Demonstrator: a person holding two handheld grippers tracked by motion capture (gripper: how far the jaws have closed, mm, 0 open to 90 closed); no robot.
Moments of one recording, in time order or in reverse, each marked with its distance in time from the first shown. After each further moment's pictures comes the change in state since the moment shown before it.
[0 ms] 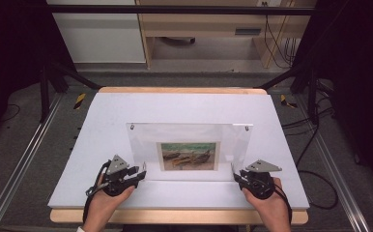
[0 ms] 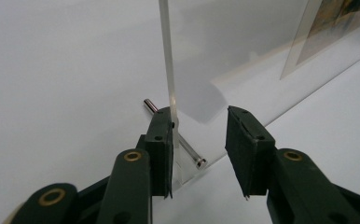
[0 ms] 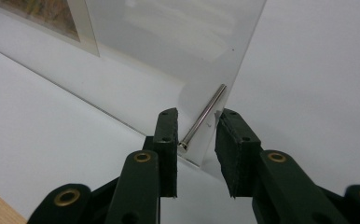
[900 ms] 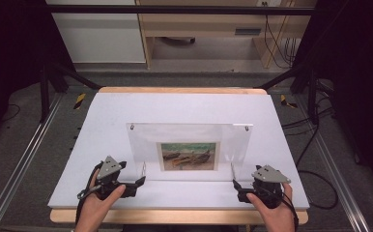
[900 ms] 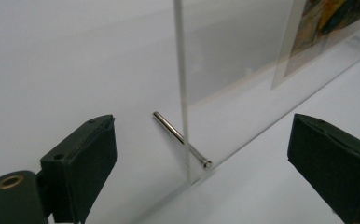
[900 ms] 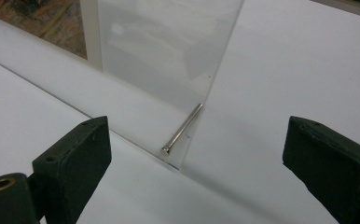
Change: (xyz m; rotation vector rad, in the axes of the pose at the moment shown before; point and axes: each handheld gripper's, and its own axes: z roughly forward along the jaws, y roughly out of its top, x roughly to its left) left arm 0.013 -0.004 -0.021 -0.090 -0.005 0.028; right arm 0.003 -0.009 -0.026 -0.133 -0.093 -0.079
